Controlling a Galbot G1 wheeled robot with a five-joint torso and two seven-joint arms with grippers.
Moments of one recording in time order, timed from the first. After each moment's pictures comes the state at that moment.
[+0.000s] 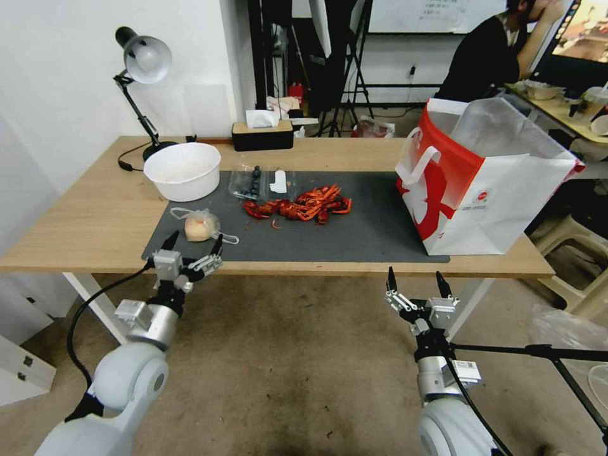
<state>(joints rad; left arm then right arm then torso) 1.47 -1.13 -0.51 -1.99 -0.46 -0.12 -0.07 -1.56 1.28 0.35 1.99 0.20 0.26 0.31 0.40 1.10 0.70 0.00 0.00</state>
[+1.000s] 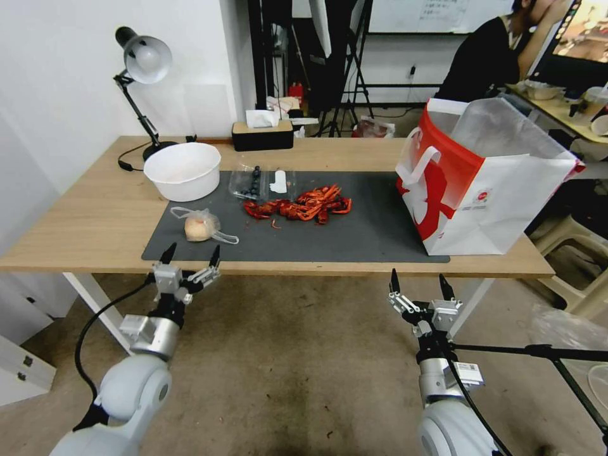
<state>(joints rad) 1.37 -1.09 -0.45 -1.92 -0.47 -0.11 -0.08 -1.56 1.29 0.36 1.98 0.20 0.27 0.31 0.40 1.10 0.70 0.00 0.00</state>
